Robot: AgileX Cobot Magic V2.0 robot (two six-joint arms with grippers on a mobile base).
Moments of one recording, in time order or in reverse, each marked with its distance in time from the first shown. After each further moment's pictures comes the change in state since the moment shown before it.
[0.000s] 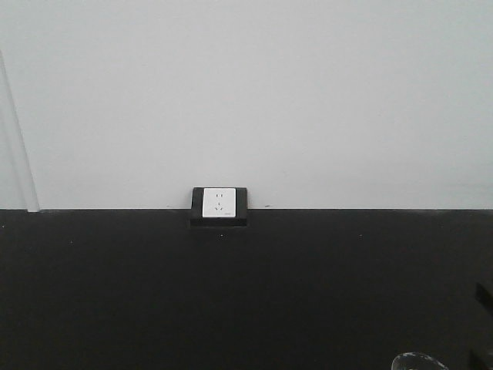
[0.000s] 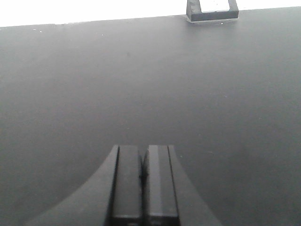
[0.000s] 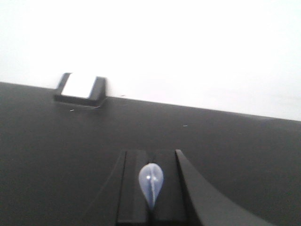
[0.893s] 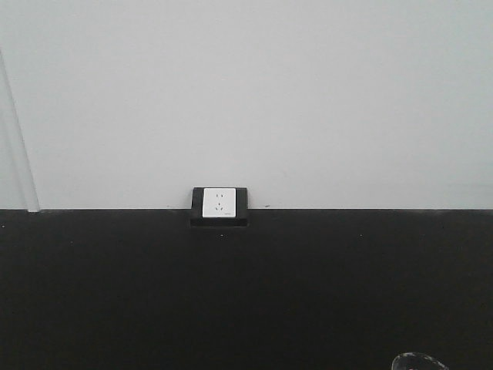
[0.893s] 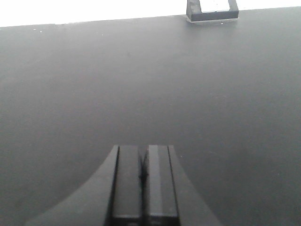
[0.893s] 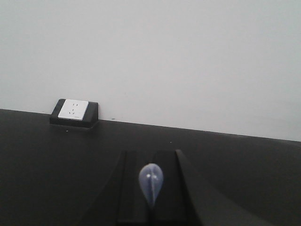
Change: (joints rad) left arm 0.000 0.000 0.000 0.000 0.000 0.000; right arm 0.000 -0.481 0.226 -0.350 0.081 0.377
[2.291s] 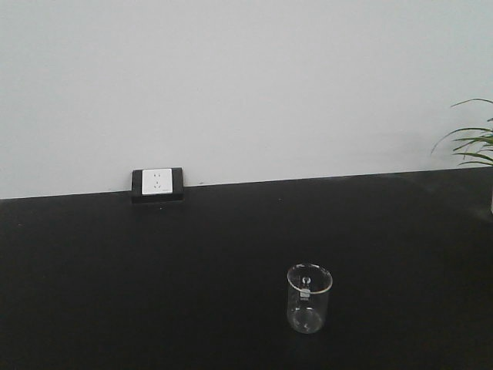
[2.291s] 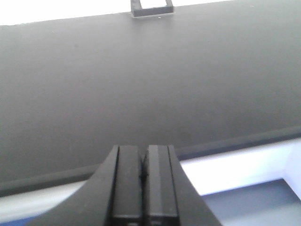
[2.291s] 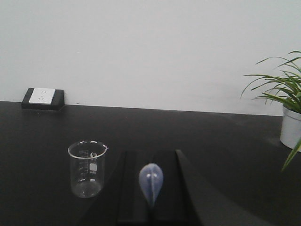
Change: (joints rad) left arm 0.000 0.000 0.000 0.000 0.000 0.000; right arm 0.000 0.000 0.000 0.000 0.001 0.001
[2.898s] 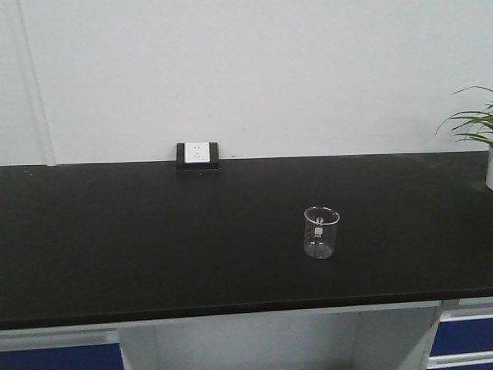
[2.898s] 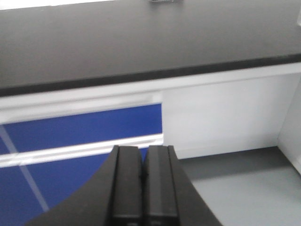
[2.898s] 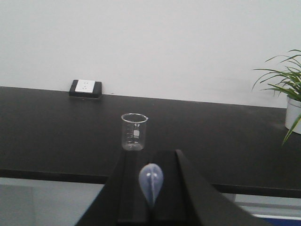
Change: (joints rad) left arm 0.000 0.000 0.000 0.000 0.000 0.000; right arm 0.000 0.000 0.000 0.000 0.000 0.000
